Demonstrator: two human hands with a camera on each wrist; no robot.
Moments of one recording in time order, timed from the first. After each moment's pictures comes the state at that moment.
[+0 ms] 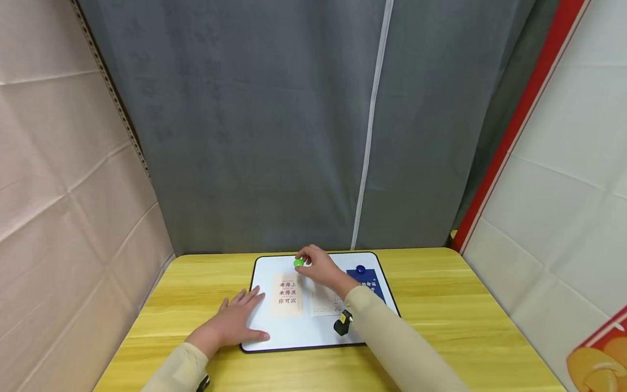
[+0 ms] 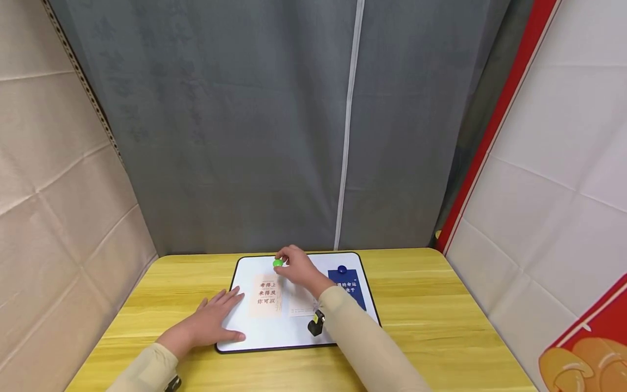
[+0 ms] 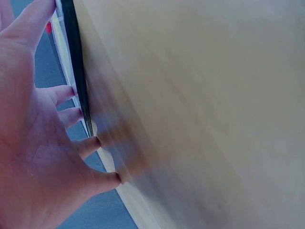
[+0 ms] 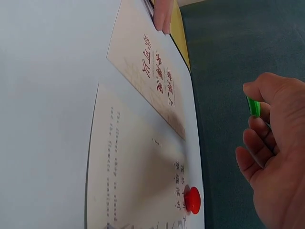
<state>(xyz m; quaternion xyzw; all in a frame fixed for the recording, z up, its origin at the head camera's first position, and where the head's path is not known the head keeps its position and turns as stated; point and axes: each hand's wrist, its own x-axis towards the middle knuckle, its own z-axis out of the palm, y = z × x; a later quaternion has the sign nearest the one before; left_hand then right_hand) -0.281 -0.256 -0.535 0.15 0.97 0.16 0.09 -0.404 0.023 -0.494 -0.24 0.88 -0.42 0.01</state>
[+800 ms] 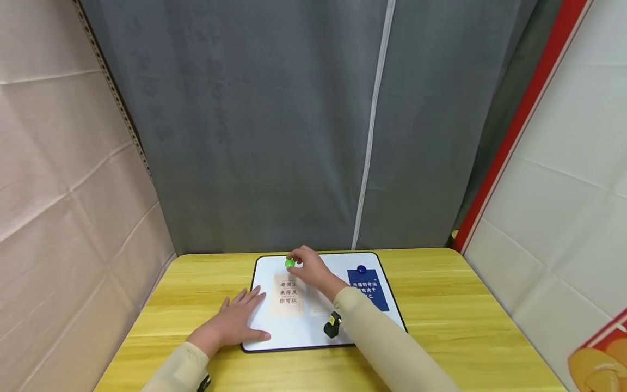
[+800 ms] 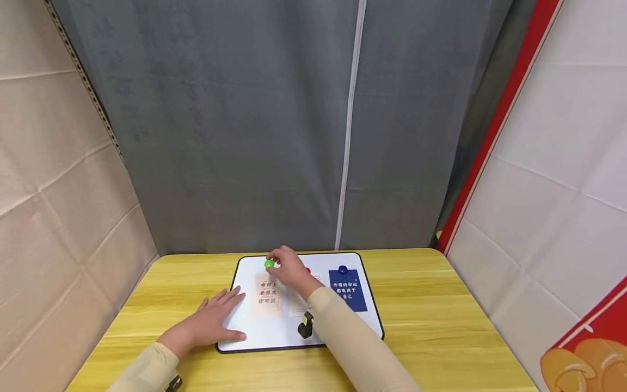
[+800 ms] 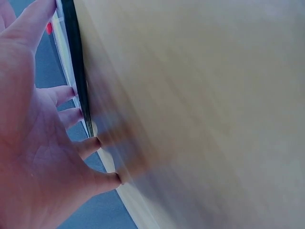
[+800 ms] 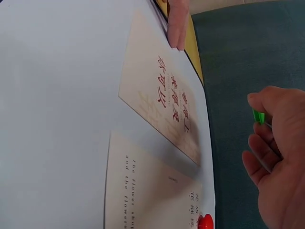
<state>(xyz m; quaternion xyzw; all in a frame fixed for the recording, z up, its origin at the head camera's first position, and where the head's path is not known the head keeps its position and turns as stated) -0.280 -0.258 -0.537 0.15 0.97 0.16 0.09 -0.403 -0.005 -0.501 -0.26 0.87 -0.42 -0.01</state>
